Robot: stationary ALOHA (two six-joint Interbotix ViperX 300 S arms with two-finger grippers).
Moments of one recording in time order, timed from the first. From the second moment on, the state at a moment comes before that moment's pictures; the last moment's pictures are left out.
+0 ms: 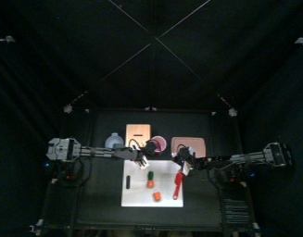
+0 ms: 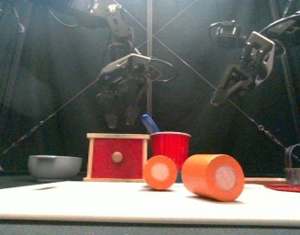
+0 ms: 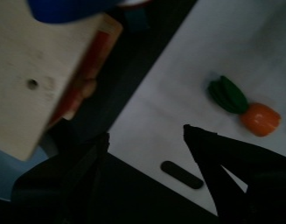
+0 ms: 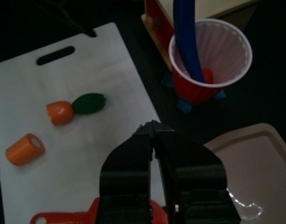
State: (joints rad) left arm 0.00 0.15 0.15 0.17 1.12 -0.67; right arm 0.02 -0.51 0.95 -0.90 0.31 1.15
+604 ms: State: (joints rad) left arm -0.18 0.28 0.12 0.27 0.95 -1.55; right arm -0.02 -0.56 1.03 -0.83 0.31 1.15
